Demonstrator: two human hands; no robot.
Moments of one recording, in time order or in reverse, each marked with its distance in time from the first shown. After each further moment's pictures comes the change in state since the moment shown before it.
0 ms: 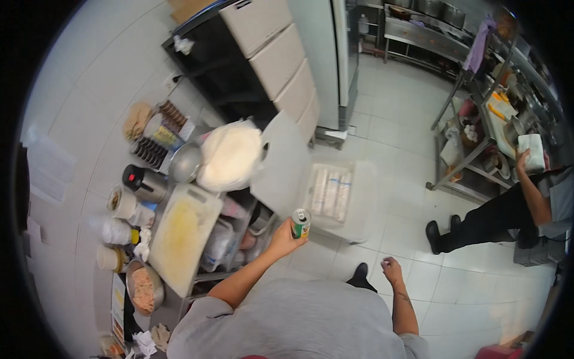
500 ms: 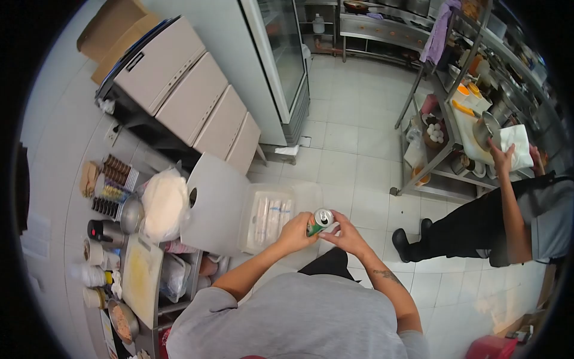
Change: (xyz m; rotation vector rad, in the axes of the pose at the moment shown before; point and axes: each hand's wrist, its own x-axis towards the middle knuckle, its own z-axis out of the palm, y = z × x) left_hand 0.198 0.177 0.165 0.143 -0.164 0.342; right_hand 0.131 -0.234 -0.182 0.260 -0.203 -0.483
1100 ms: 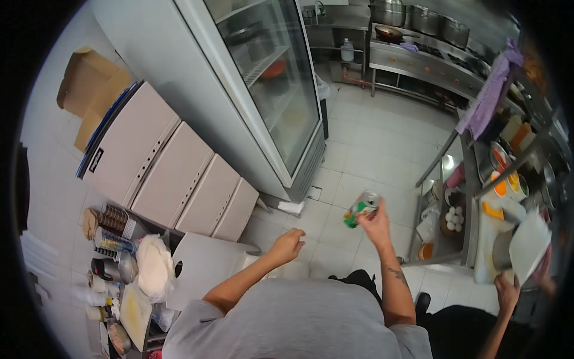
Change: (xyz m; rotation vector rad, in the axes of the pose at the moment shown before) left_hand 0.306 -0.055 -0.055 0.133 0.045 -0.055; right_hand 0.342 0.026 -0.248 -0.003 0.405 -0.140
